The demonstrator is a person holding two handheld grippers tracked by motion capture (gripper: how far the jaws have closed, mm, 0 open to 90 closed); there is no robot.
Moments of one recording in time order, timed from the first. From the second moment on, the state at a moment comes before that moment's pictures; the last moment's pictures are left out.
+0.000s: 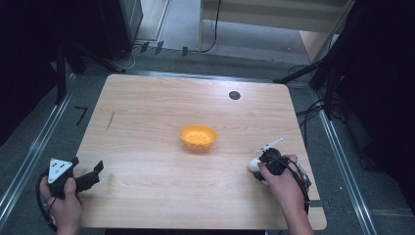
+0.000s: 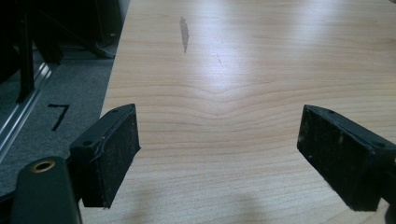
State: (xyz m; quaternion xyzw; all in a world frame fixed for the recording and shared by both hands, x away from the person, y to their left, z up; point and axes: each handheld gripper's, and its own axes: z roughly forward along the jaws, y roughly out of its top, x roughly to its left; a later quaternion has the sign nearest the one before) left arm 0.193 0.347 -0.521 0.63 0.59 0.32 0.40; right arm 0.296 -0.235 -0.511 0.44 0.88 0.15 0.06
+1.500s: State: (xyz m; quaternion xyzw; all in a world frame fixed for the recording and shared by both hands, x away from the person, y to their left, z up) left arm 0.193 0.346 -0.521 0.63 0.59 0.33 0.40; right arm 0.304 -0.231 -0.492 0.36 0.92 0.16 0.06
